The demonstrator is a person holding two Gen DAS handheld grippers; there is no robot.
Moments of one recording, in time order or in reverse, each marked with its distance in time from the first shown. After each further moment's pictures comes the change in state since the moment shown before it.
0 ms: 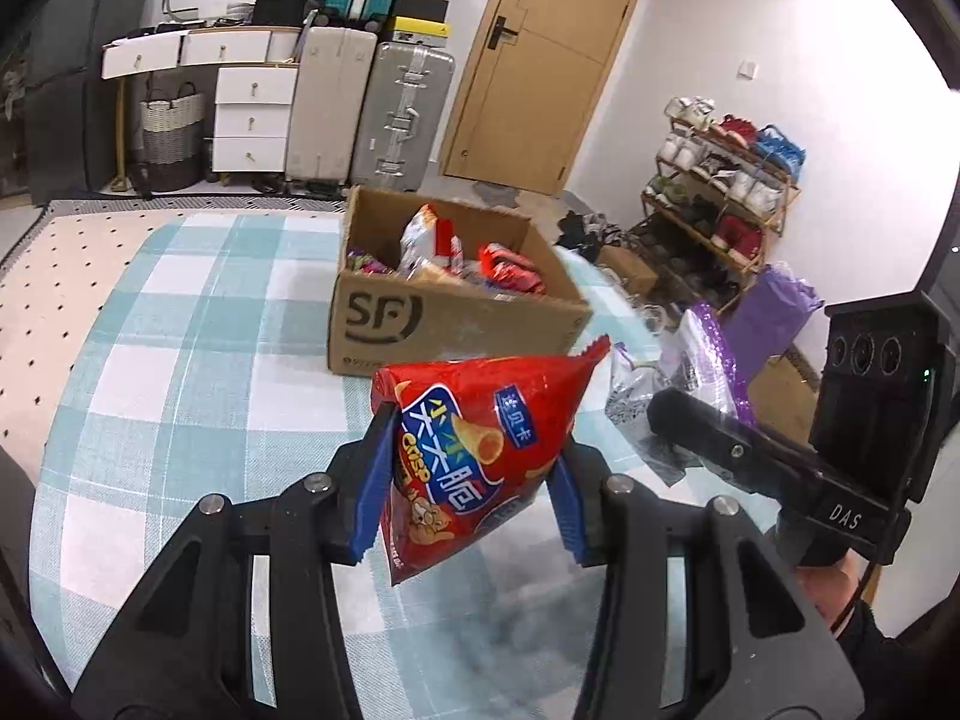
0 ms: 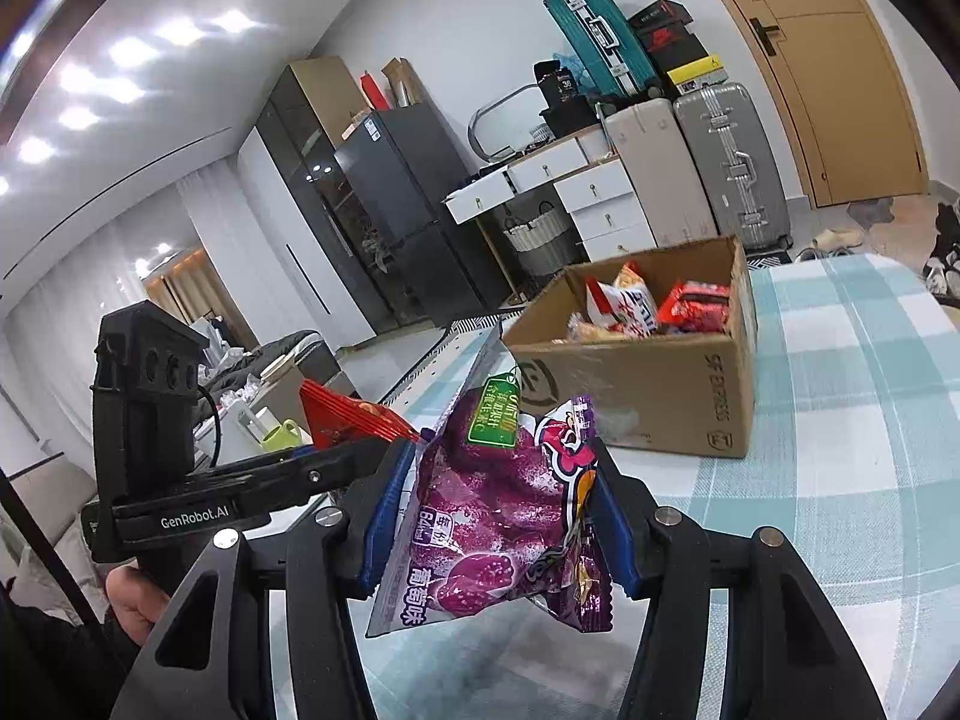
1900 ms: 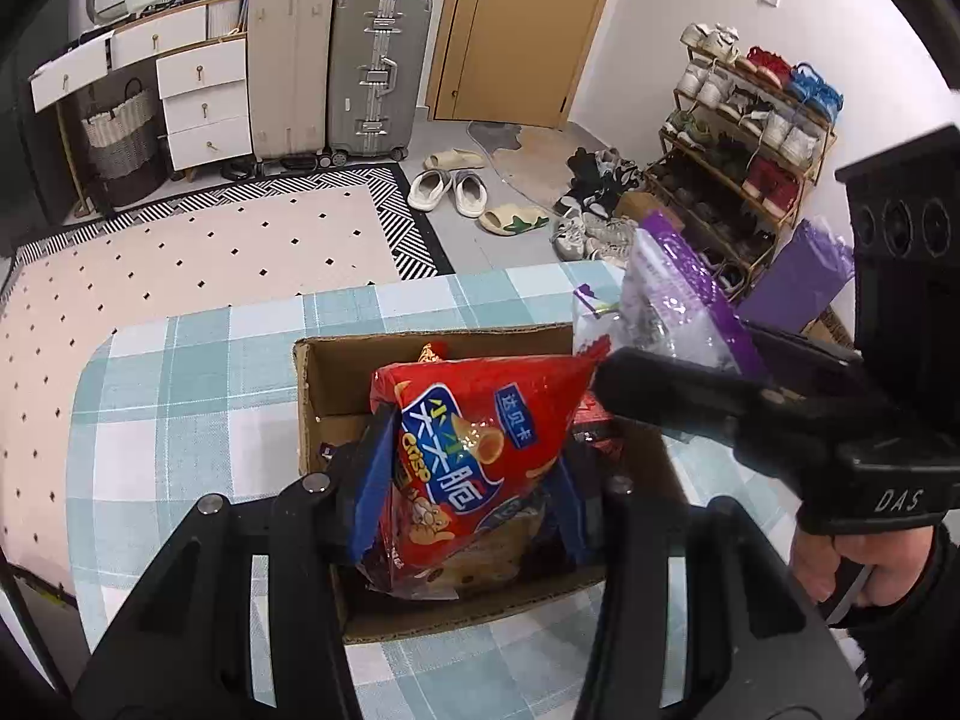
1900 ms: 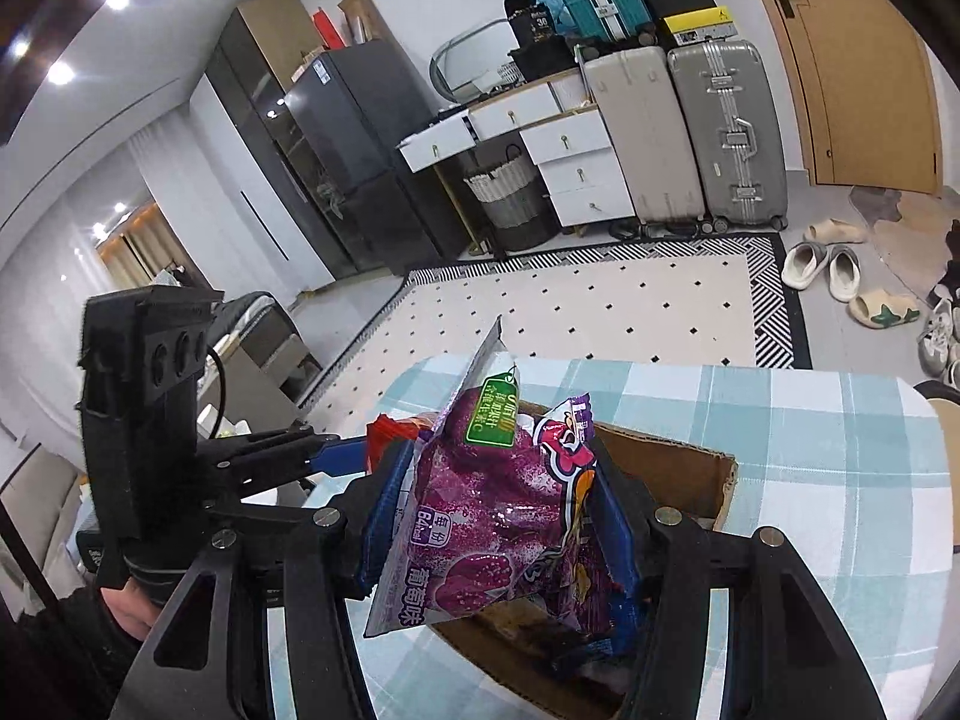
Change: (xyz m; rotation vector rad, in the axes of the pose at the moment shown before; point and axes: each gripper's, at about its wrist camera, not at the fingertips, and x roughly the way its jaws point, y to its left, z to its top) left arm 0.189 0.008 0.194 0.106 0.220 0.058; right arm 0.137 -0.075 0.194 -0.021 0.220 -0.090
